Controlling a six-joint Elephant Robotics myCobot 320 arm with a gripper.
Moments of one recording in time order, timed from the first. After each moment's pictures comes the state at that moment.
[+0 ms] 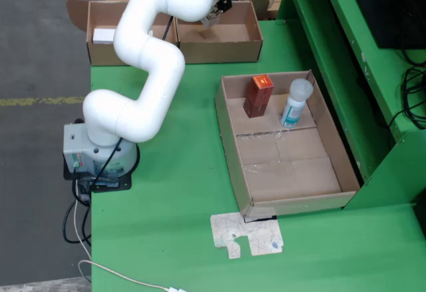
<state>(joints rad) 1.00 -1.02 -0.03 0.18 1.66 0.57</state>
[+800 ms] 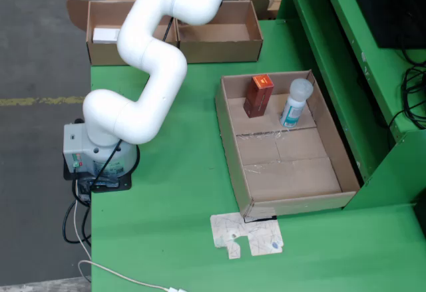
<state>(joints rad) 0.93 -1.02 -0.03 0.04 1.98 0.72</state>
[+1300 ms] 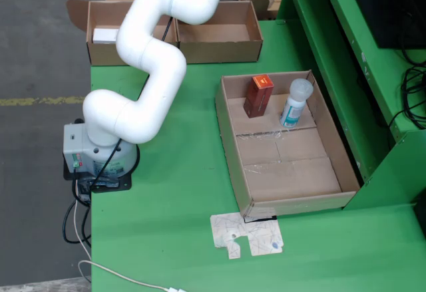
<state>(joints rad) 0.96 -1.02 -0.03 0.06 2.02 0.83</state>
